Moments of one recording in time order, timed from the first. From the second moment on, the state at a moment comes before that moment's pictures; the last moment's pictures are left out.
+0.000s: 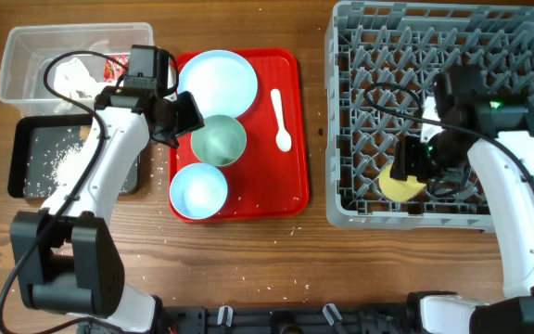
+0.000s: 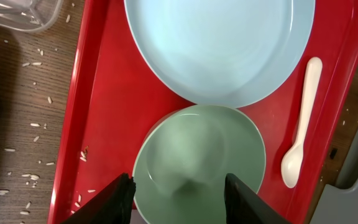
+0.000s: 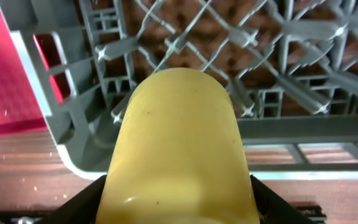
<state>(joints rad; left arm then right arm) -0.12 1.71 1.28 -0.76 0.17 -0.47 0.03 1.46 1.34 -1.42 -0.09 0.16</state>
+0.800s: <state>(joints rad) -0.12 1.71 1.28 -0.77 0.16 -0.47 0.03 1.47 1.39 -1.27 -0.13 0.17</state>
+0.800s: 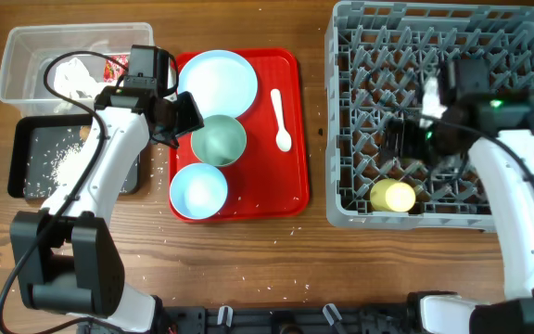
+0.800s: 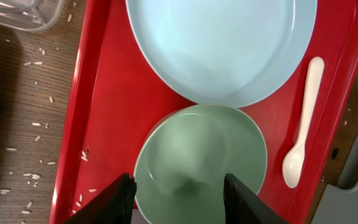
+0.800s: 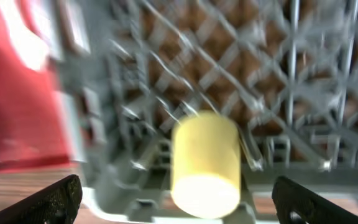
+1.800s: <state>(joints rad) 0.11 1.58 1.37 -0.90 0.14 -0.29 0.62 1.88 1.52 -0.58 -0.14 0.52</state>
